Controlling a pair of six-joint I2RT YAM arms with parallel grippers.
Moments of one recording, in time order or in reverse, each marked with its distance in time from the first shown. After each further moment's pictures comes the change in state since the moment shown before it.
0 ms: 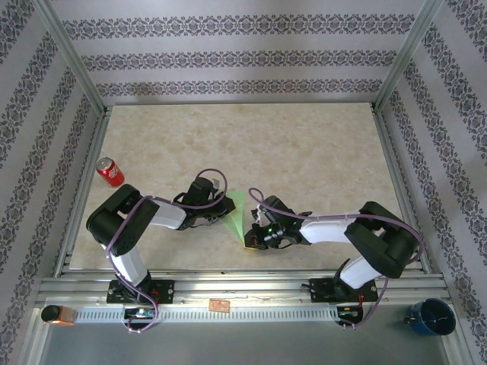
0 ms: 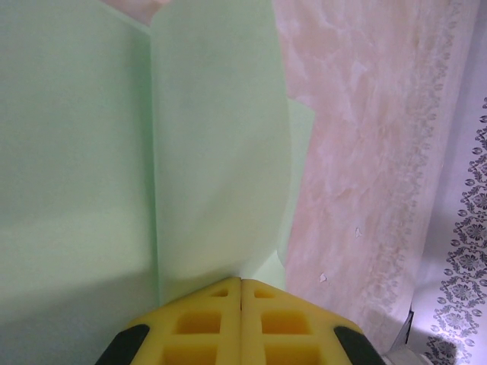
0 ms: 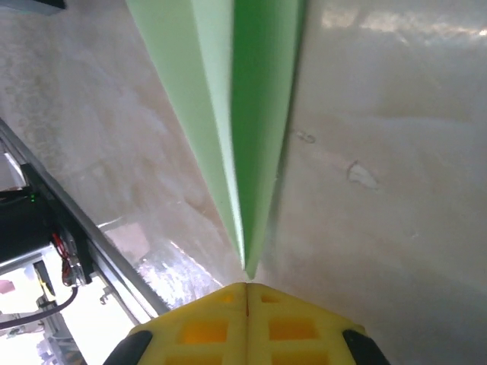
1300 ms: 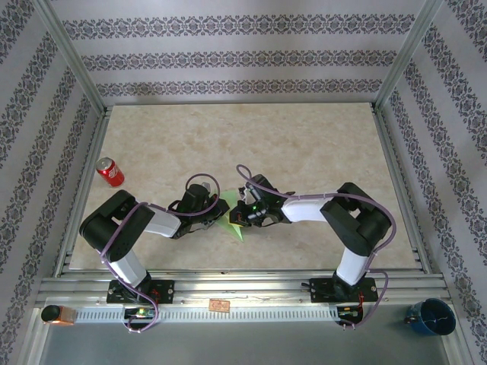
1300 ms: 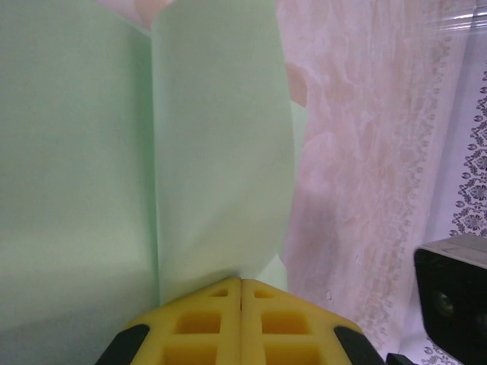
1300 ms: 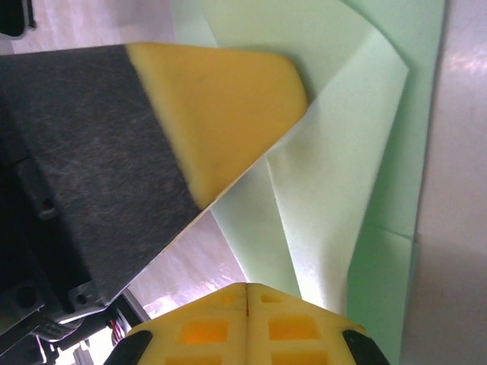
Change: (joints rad) left arm -0.013 -0.063 -0.116 0.107 -0.132 -0.113; right arm -0.063 0.261 0.287 0.027 -0.002 0.021
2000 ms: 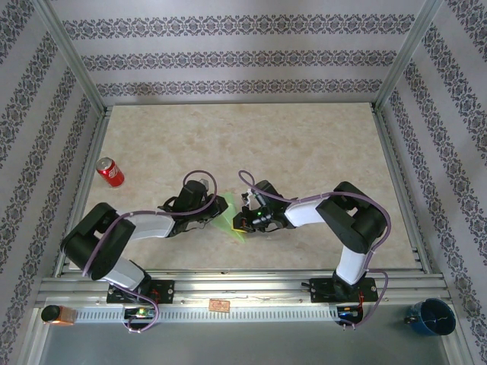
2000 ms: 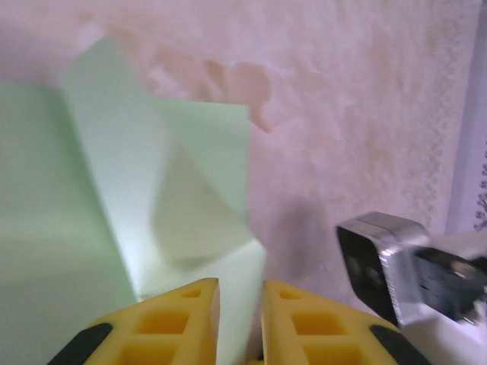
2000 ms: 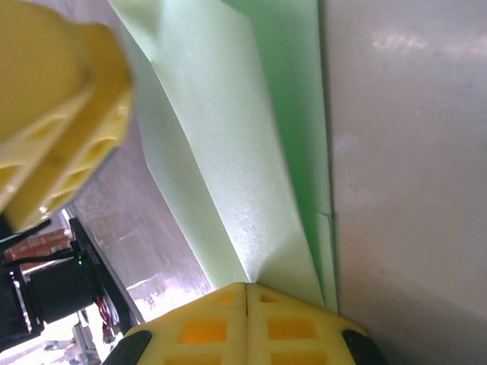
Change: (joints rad) left arm -0.001 -0.187 0.039 -0.261 -0.010 0.134; right arm -0.026 0.020 -0.104 0.132 -0.079 -0.039
